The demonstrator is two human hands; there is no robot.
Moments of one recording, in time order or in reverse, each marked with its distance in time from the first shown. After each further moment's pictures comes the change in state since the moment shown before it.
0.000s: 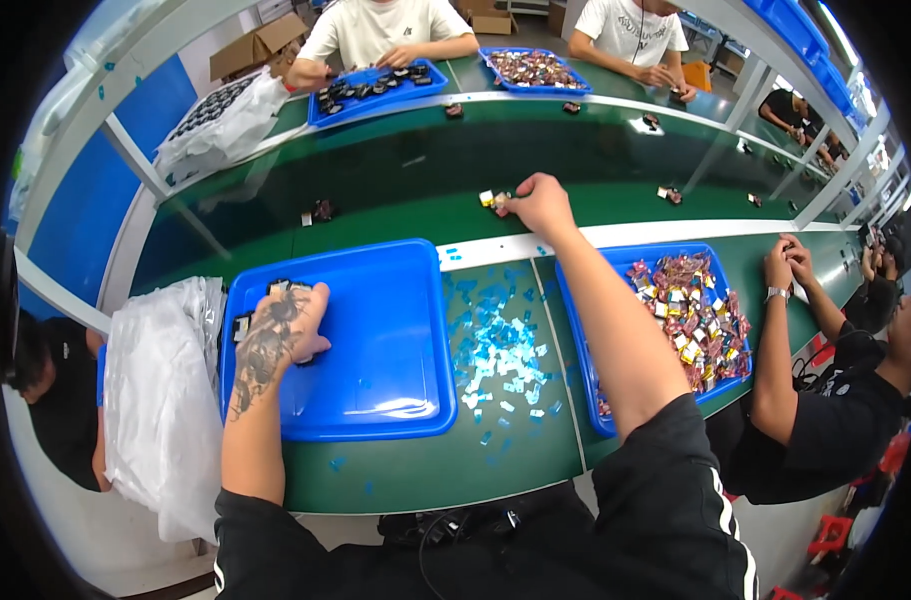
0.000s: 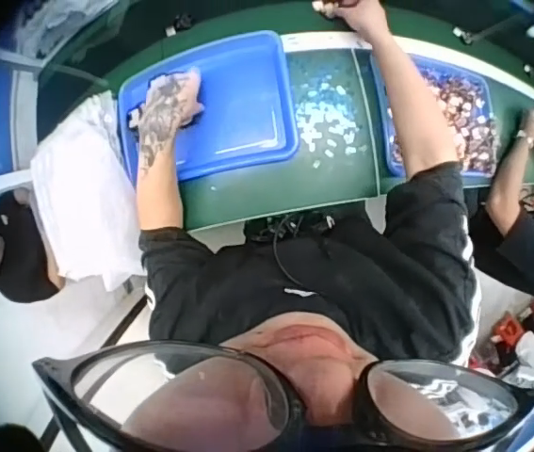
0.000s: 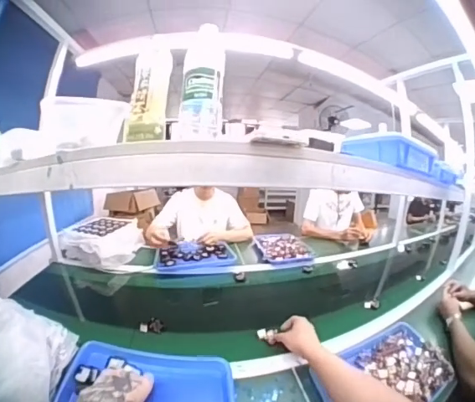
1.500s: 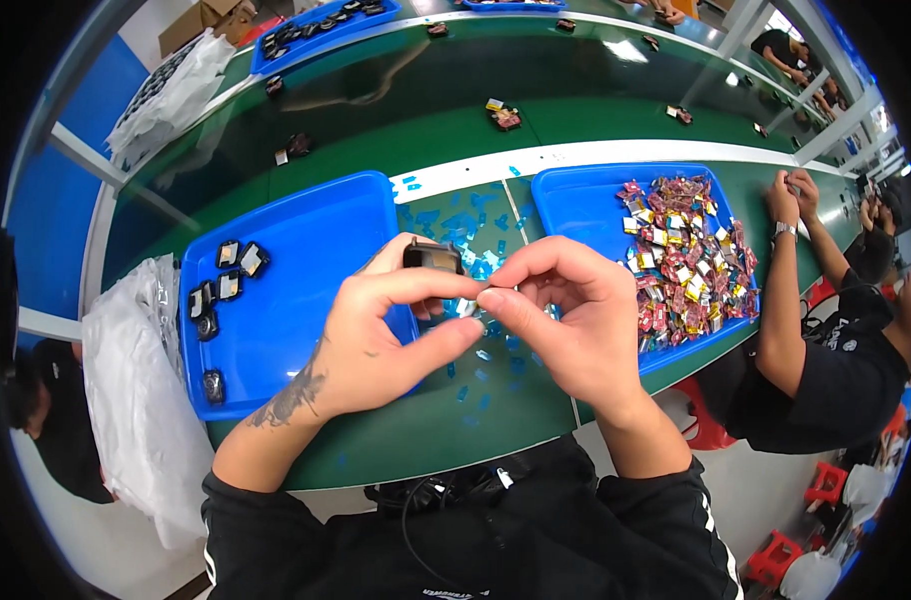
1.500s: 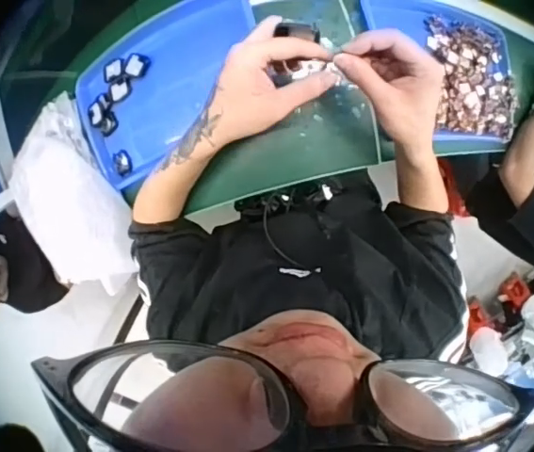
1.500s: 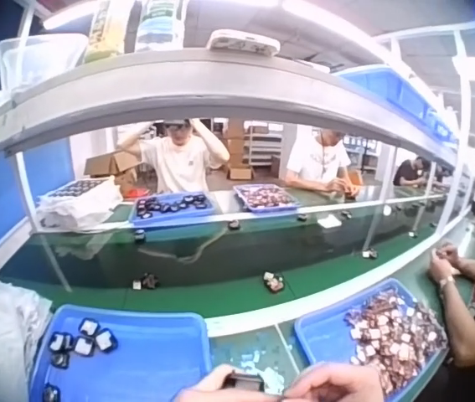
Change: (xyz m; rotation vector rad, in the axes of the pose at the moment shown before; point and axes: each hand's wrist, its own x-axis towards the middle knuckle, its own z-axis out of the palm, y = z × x) left_hand -0.019 0.136 -0.007 -1.365 0.366 0.641; right_hand -0.230 -0.069 -0.099 0.843 -0.171 -0.149
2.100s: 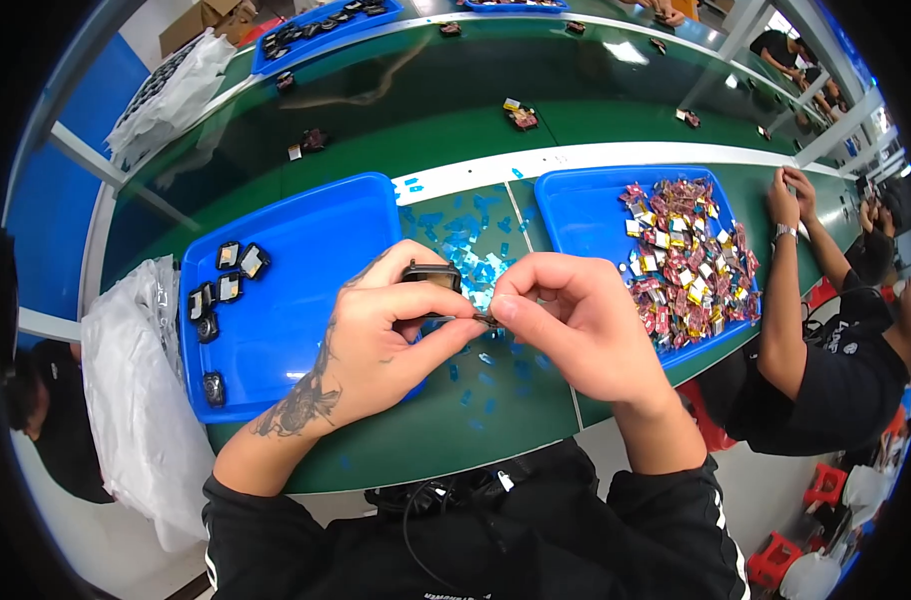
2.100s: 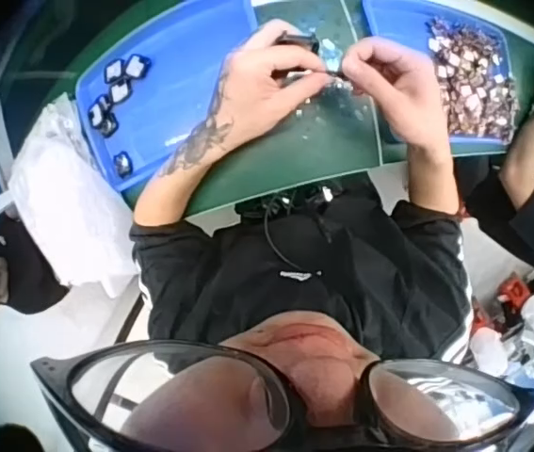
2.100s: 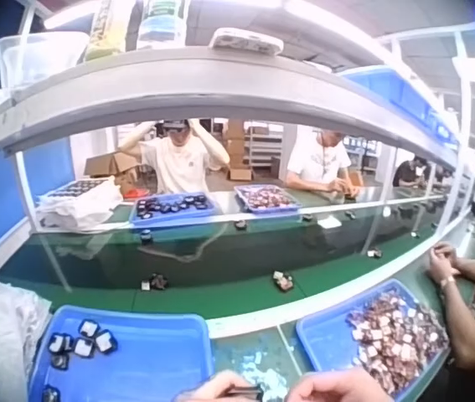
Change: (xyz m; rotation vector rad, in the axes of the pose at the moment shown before) left_hand -0.004 0.000 -0.004 0.145 0.002 0.021; right_hand 0.006 -0.008 -0.009 -0.006 -0.211 0.244
